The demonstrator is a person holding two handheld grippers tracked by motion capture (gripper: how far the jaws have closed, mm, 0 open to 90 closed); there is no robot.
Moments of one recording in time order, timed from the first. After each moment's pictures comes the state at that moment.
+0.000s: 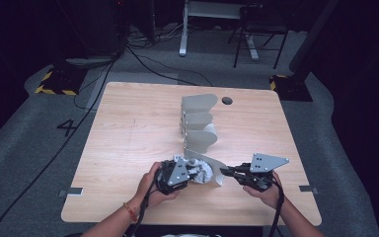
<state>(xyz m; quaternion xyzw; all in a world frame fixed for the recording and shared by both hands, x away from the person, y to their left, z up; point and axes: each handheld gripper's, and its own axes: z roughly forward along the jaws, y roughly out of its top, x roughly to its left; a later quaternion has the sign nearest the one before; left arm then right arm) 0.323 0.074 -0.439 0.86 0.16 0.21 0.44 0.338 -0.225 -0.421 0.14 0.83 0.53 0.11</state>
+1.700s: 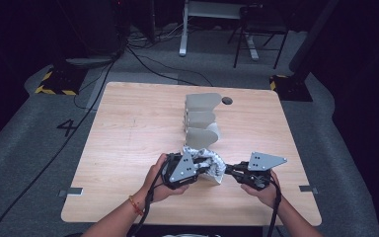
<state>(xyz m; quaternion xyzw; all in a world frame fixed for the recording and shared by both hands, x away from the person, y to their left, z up) 0.321 0.048 -0.407 0.84 0.10 0.20 0.49 0.340 -0.220 -0.422 0.15 0.82 0.53 0.12</state>
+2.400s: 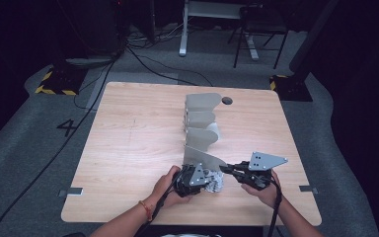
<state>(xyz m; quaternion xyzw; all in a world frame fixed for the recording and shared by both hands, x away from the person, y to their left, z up) 0.338 0.023 -0.486 0.91 0.13 0.14 0.37 0.341 -0.222 -0.423 0.16 0.82 0.53 0.13</state>
